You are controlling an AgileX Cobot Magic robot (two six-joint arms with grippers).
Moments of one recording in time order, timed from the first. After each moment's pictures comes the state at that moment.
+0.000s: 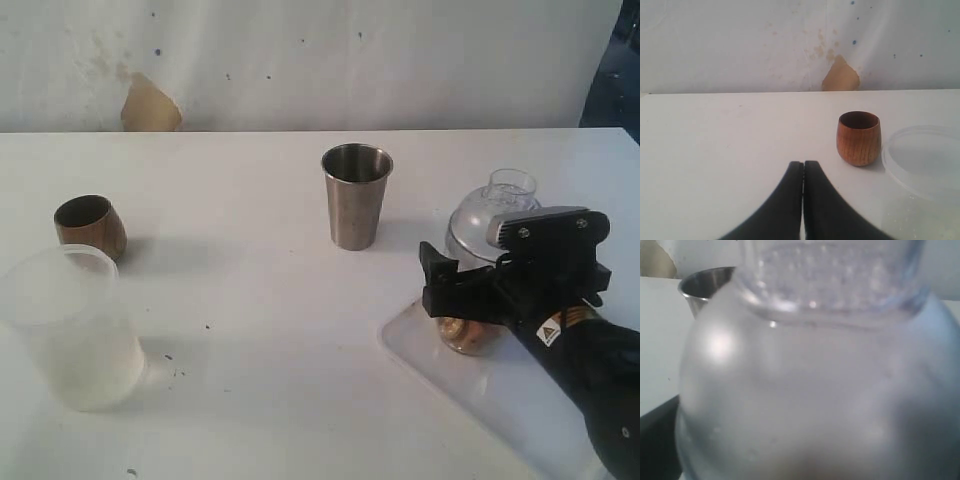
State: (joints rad) left arm 0.06 0.00 0.00 0.09 0.21 -0.04; right arm 0.35 1.70 -0.33 0.26 -1.07 -0.05
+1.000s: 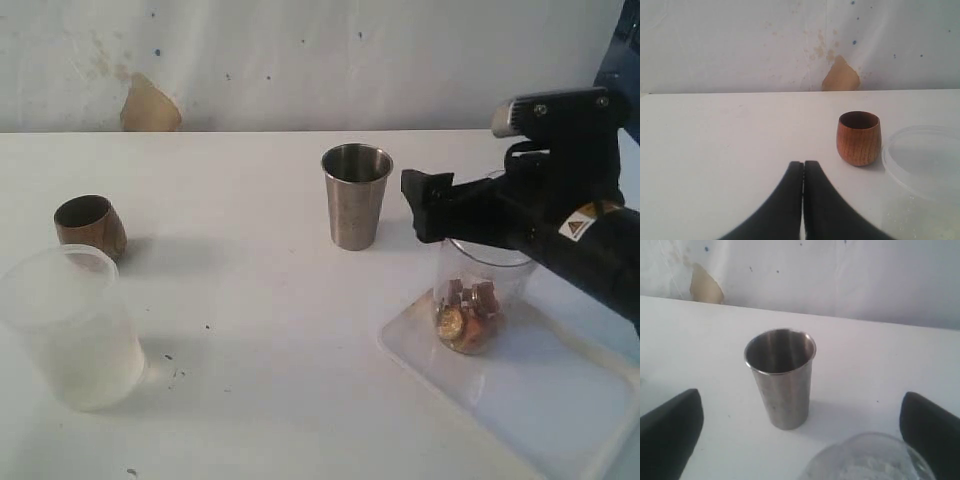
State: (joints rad) left arm 0.06 0.00 0.00 0.09 0.21 -0.04; right arm 0.35 1.31 -0.54 0.28 -0.44 -0.14
